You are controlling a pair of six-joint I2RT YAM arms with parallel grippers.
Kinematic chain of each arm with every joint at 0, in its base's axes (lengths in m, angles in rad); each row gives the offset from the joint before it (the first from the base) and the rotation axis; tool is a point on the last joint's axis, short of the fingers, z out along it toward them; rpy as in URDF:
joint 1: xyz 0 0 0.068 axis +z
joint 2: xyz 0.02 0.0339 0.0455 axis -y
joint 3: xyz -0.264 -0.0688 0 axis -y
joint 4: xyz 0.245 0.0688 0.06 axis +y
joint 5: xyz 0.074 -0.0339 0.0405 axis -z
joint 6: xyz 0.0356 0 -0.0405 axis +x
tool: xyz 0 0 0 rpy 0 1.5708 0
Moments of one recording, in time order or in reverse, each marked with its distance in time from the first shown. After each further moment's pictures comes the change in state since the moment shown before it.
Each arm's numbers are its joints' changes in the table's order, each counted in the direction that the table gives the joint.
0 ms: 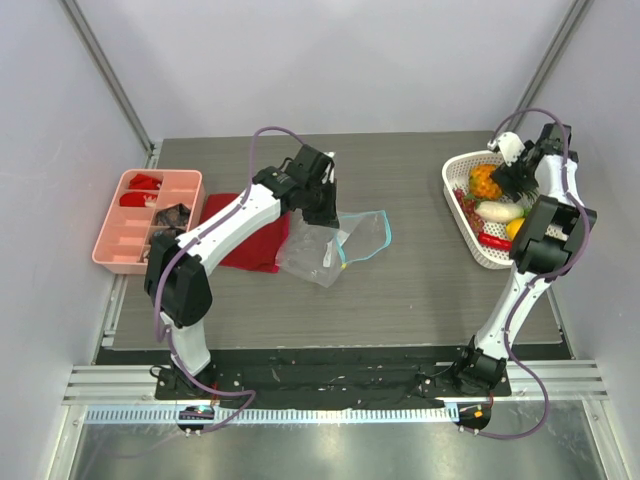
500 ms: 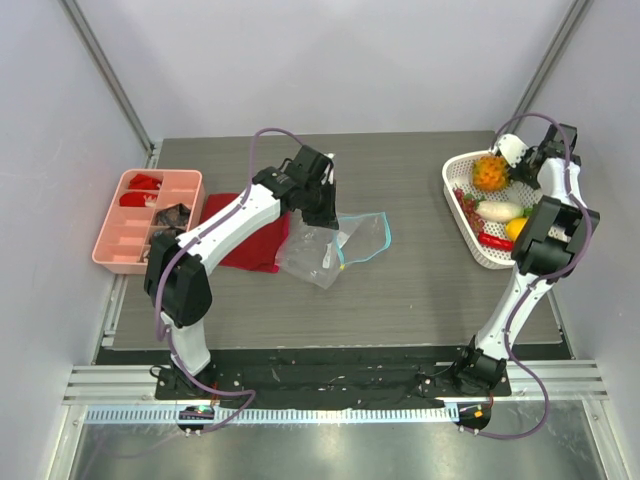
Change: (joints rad) left arm 0.005 0.000 -0.011 0.000 0.014 0.000; right arm -0.013 0.009 -0.047 -0.120 0.028 -0.184
